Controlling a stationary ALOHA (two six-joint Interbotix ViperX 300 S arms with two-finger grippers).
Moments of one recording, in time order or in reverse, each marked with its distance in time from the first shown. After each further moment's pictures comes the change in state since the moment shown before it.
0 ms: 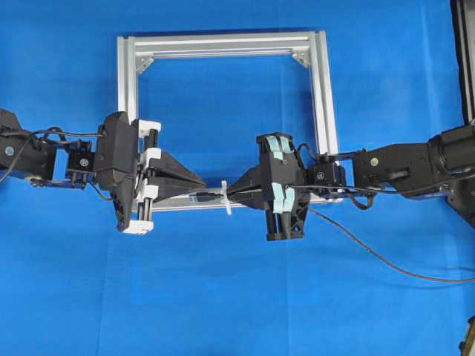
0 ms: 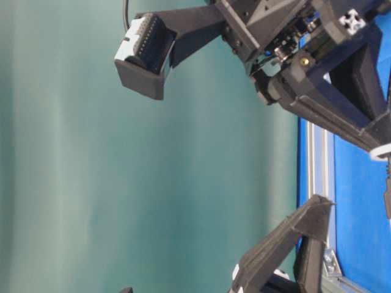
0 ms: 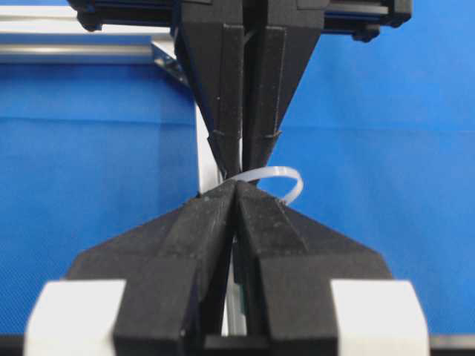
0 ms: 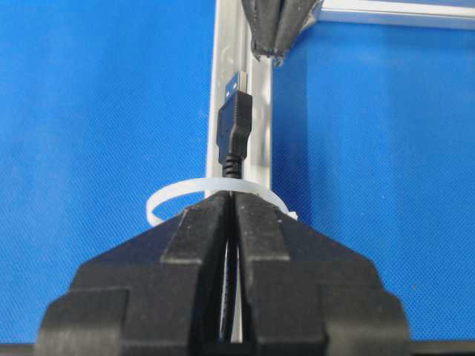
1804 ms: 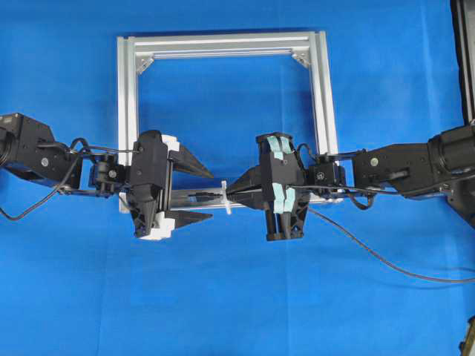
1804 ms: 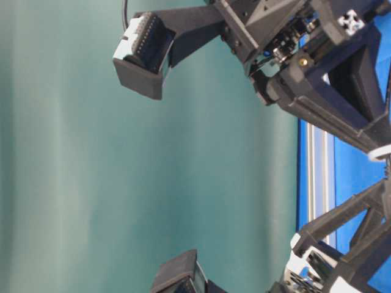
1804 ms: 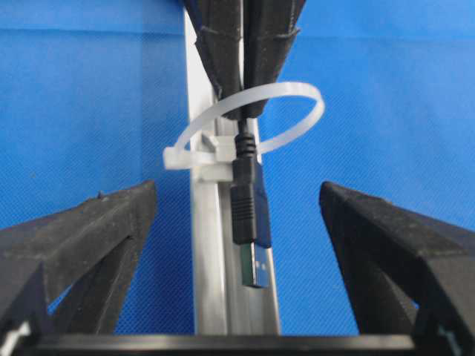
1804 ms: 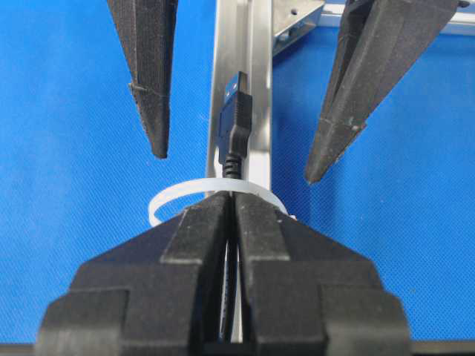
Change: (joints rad) left arm -0.006 0.172 -0.072 0.000 0.046 0.002; right arm 0.000 0.000 -0.002 -0.003 -0.009 0.000
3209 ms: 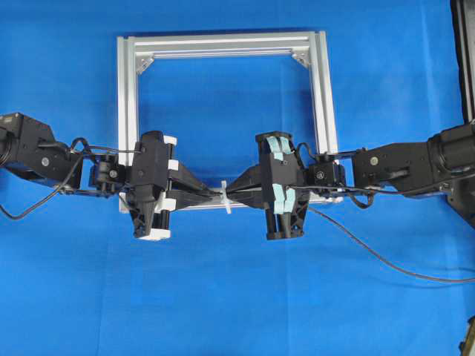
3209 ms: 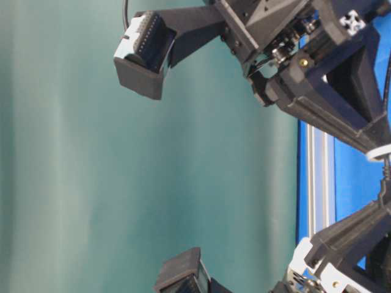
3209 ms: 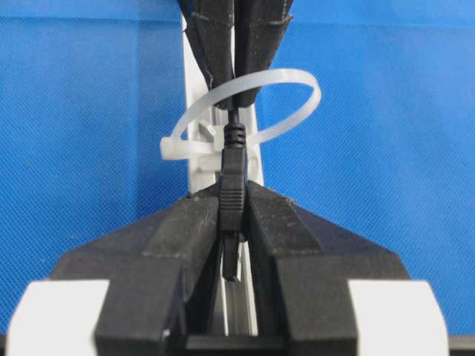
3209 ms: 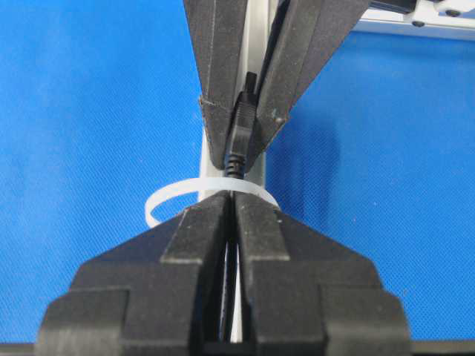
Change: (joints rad) left arm 0.002 0.000 -0.003 0.000 0.028 0.002; right arm -0.005 0.000 0.002 -0.023 0.000 -0.003
